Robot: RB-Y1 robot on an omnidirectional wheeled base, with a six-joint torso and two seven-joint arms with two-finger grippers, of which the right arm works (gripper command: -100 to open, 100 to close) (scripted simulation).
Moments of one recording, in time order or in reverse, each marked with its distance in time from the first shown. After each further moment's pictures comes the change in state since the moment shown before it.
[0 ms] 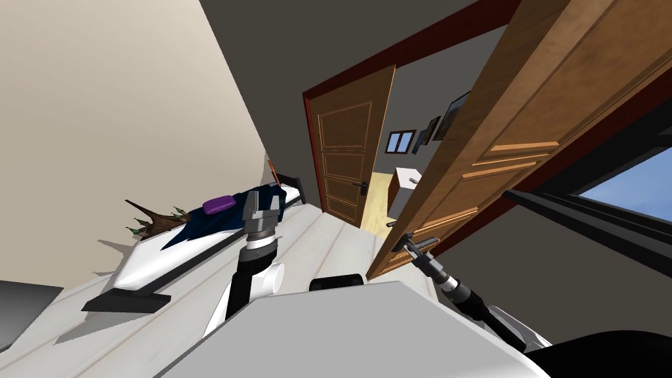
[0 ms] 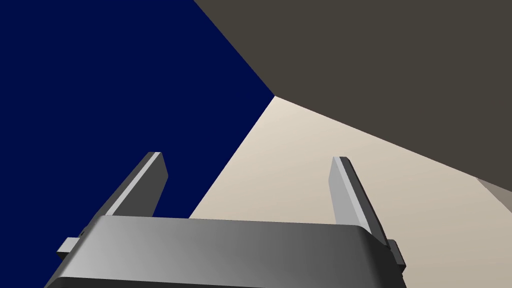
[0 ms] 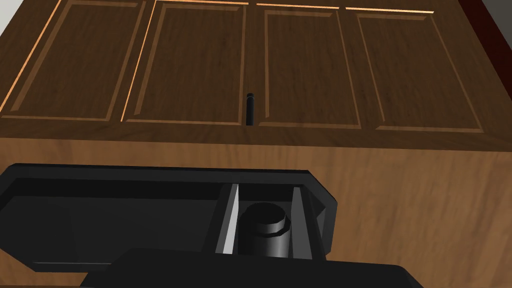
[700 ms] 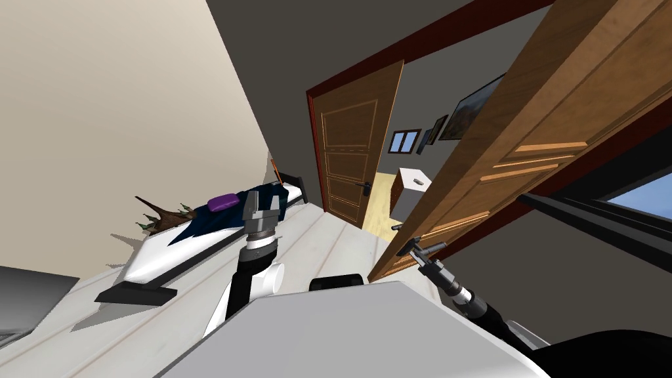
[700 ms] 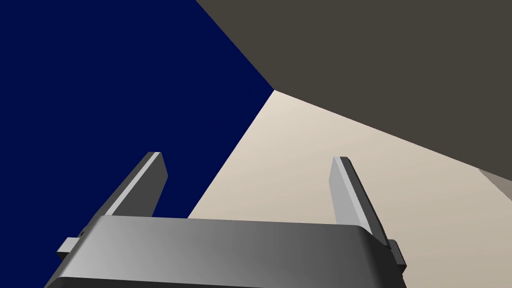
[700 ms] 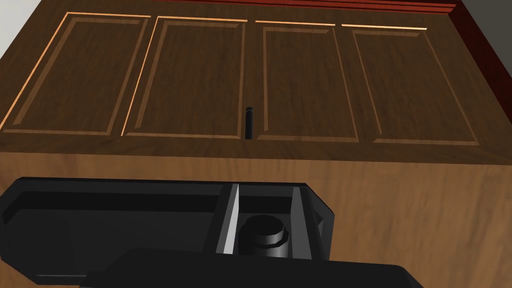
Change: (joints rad) arm 0.012 0.000 -0.003 0.102 0.017 -0.134 -0.013
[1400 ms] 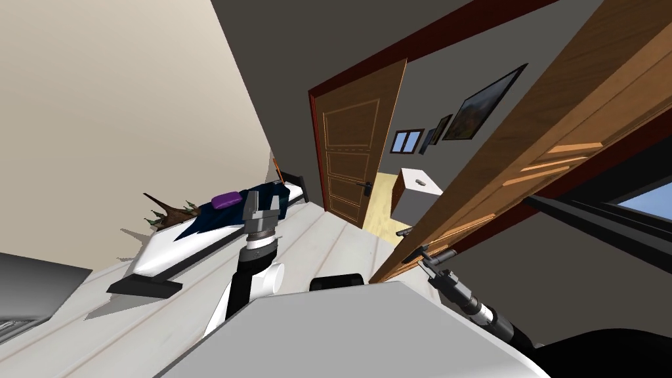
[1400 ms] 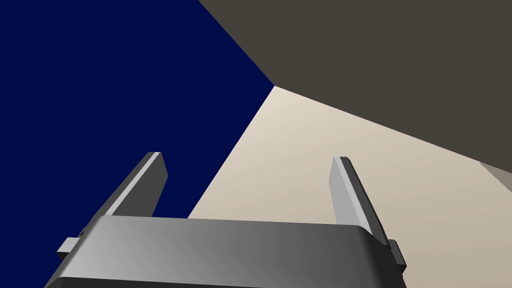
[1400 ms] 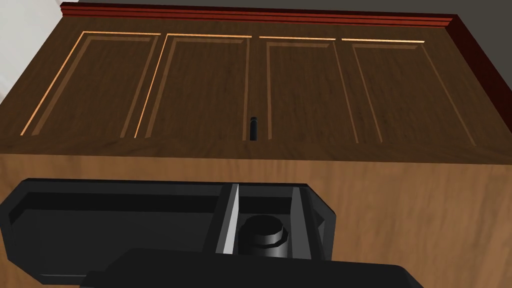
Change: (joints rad) arm 0.027 -0.009 0.003 0.103 0.021 -0.139 -0.022
